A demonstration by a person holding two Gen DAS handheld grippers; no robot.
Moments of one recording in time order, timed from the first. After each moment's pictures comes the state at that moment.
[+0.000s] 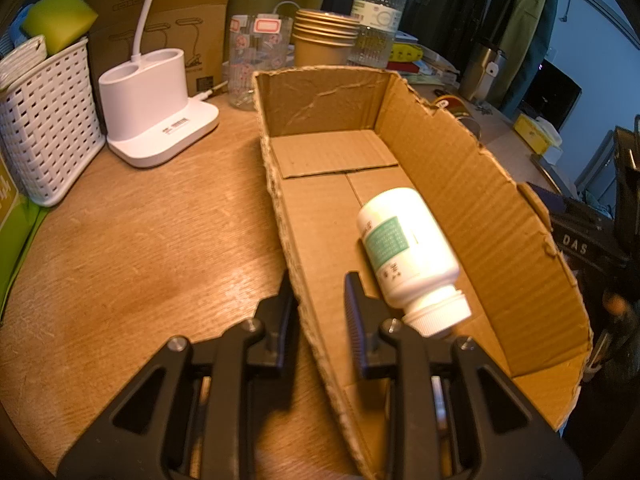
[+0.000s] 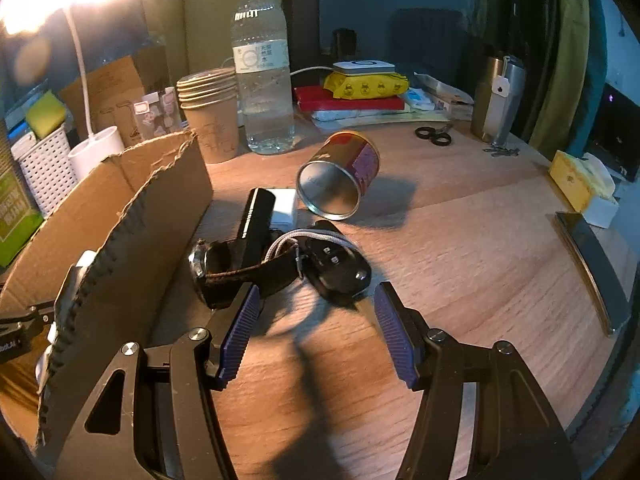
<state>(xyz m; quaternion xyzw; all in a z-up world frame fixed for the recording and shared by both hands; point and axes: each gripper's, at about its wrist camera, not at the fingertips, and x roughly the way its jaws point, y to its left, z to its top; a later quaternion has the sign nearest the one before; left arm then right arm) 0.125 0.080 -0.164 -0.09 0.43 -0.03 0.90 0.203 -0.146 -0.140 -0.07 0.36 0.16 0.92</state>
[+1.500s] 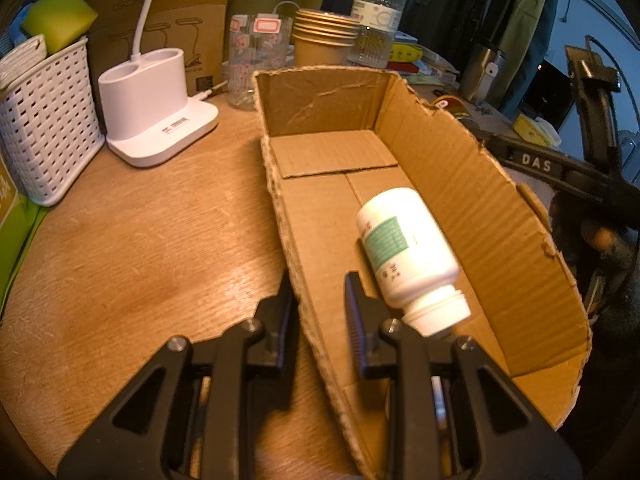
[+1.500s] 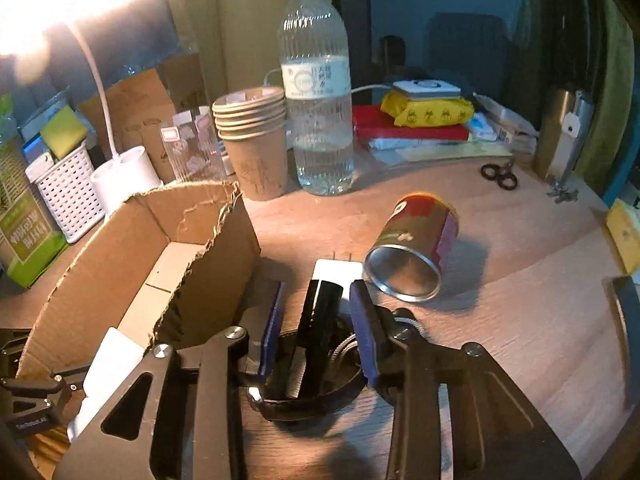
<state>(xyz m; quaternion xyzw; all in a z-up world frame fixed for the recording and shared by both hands) 0.125 0.081 -0.164 -0.09 0.43 -0.03 0.90 0.250 -0.092 -0.132 -0.08 0.36 0.24 0.90</state>
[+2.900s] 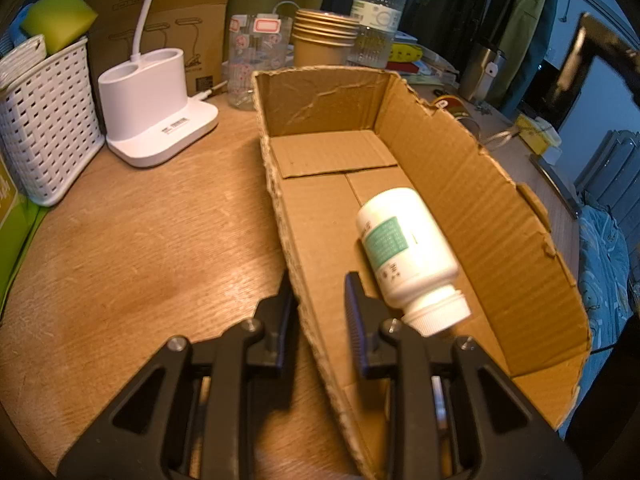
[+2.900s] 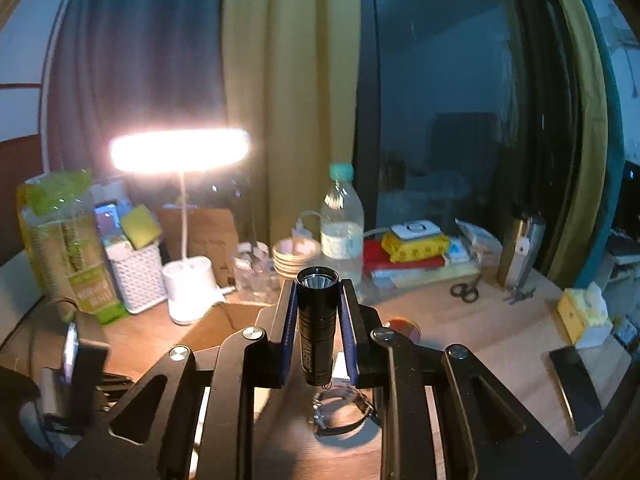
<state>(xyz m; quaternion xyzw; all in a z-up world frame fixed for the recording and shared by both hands) 0.125 0.081 -0.164 -0.09 0.43 -0.03 0.90 0.137 -0.117 -0.002 -0.06 0.16 0.27 0.95</state>
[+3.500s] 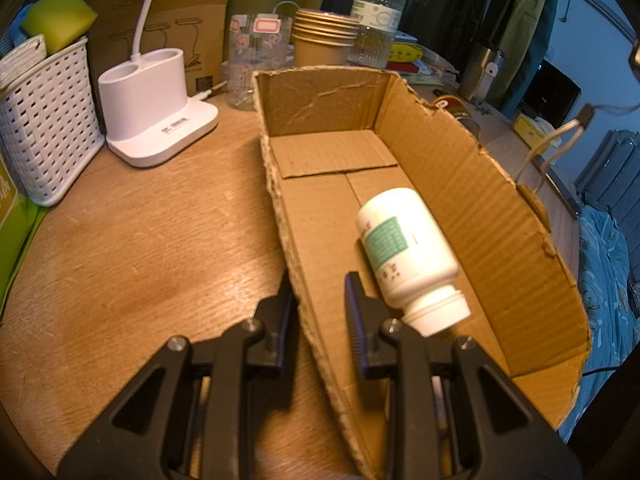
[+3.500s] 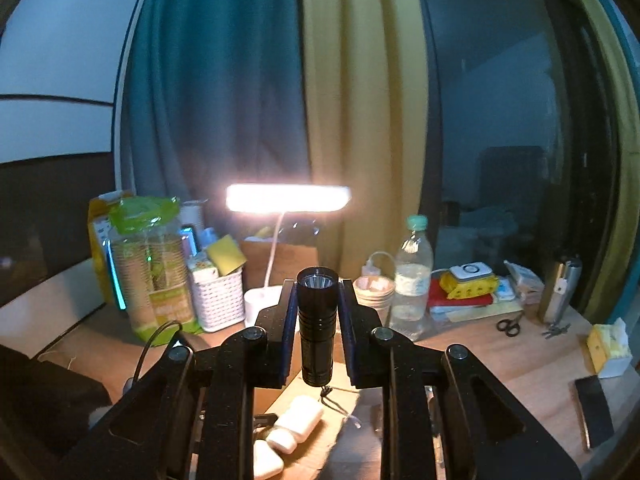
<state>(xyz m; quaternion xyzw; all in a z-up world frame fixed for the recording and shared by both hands) 0.125 0.081 -0.164 -0.09 0.43 -0.03 0.90 0.083 -0.096 0.022 -0.06 0.12 0.36 0.92</state>
